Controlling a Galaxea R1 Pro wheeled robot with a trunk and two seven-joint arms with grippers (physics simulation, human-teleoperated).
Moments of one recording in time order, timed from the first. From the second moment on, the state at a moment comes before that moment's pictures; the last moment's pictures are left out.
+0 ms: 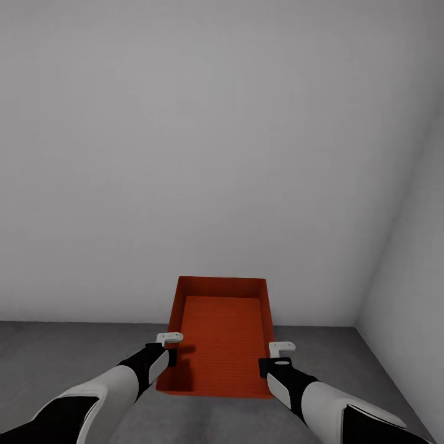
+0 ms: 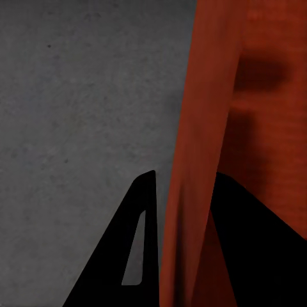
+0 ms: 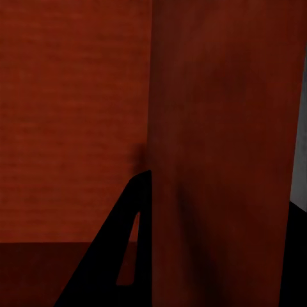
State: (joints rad) left arm -0.83 -0.11 0.03 -0.09 0.06 0.28 0.24; right arm -0.78 0.12 1.25 -0.07 -1.21 0.06 -0.28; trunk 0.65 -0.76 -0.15
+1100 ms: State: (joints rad) left arm -0.83 -0.11 0.04 -0.09 0.06 0.28 0.25; right arm -0.78 0.12 1.25 -0.07 -1.21 0.06 -0.28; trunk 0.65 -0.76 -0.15
